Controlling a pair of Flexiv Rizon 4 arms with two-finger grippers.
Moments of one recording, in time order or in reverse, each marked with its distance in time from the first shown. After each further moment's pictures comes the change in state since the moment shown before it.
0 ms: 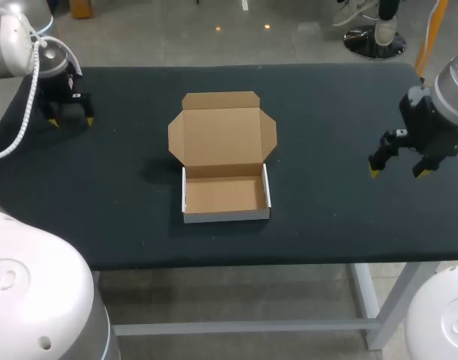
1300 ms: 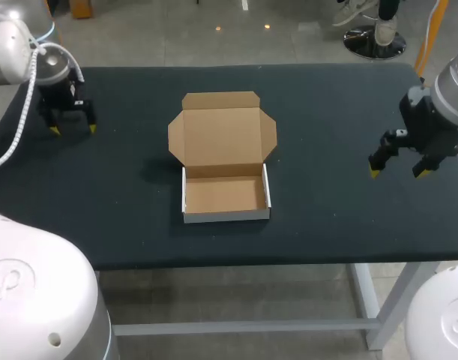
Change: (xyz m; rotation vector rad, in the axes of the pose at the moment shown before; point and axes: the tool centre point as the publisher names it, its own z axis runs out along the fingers) left arm 0.011 0.029 -0.003 -0.012 0.006 -0.014; right arm 0.000 0.000 0.000 0.000 0.000 0.000
